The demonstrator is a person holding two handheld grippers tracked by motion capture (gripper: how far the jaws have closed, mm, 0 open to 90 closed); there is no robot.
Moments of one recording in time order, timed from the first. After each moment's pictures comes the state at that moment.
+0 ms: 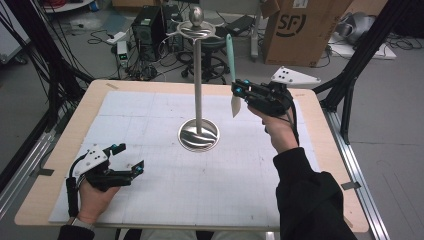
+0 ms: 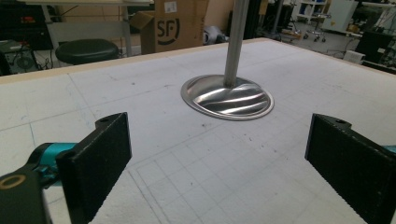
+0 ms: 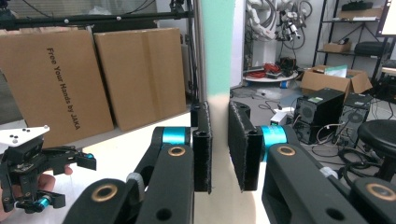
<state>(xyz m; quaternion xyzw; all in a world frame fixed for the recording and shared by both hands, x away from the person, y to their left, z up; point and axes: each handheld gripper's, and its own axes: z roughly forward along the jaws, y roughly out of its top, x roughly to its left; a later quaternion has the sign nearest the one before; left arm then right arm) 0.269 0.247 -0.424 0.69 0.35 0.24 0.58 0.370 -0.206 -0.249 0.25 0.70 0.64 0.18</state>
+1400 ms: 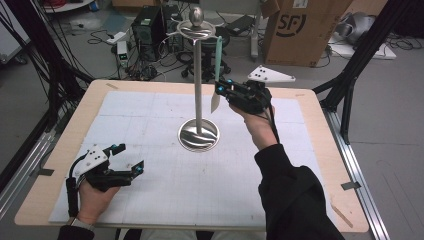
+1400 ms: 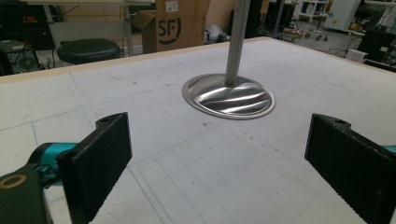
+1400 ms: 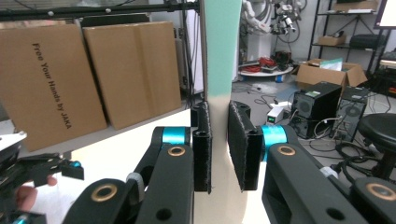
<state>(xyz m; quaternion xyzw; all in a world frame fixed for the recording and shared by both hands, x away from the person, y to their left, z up) 0.268 0.247 -0.424 0.70 0.35 0.24 0.58 0.383 -0.162 -0.259 0.26 0.71 0.63 0.19</state>
